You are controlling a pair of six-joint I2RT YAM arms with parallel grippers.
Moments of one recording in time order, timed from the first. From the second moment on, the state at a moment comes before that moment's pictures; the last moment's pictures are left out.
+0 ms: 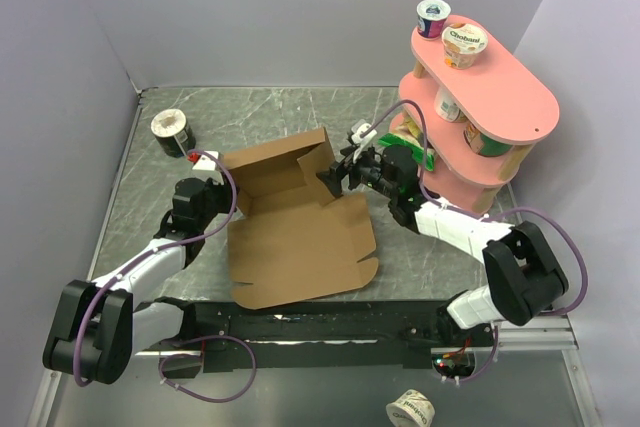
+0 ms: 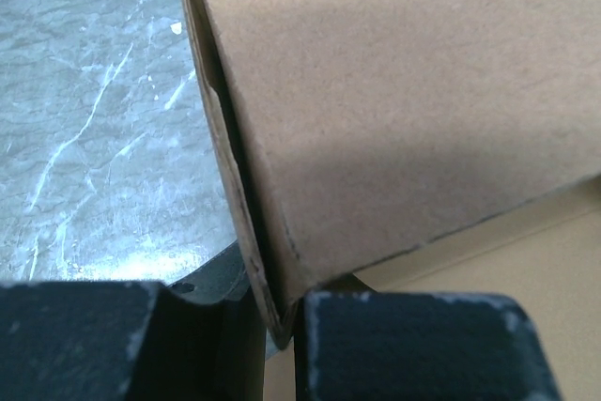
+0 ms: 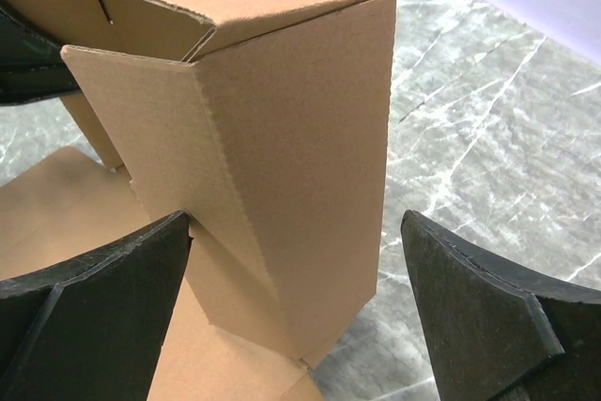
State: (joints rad) left arm -0.24 1.12 0.40 0.40 0.07 -0.22; right arm 0.53 1.41 0.76 0.52 -0.32 -0.02
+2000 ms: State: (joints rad) left arm -0.26 1.18 0.43 0.38 0.16 -0.20; right arm 0.45 1.47 0.81 0.43 -0.49 0.00
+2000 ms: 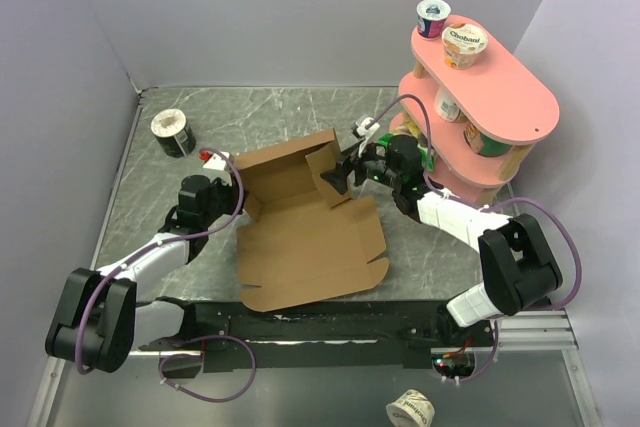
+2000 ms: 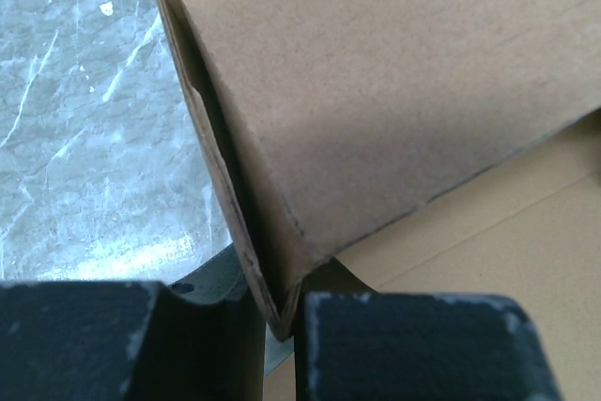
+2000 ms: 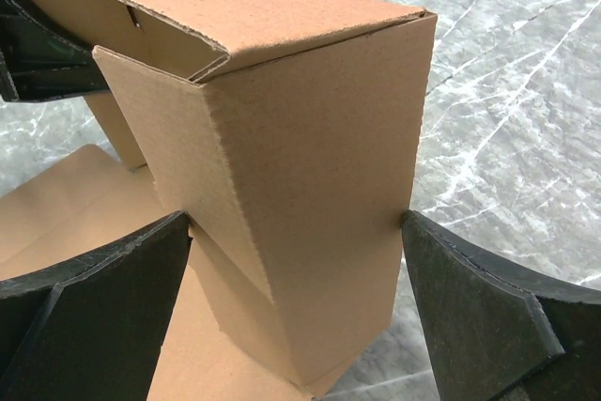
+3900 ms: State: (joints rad) left arm -0.38 1.26 0.54 0.28 -0.09 -0.12; right arm 0.48 1.46 0.71 0.48 -0.36 0.06
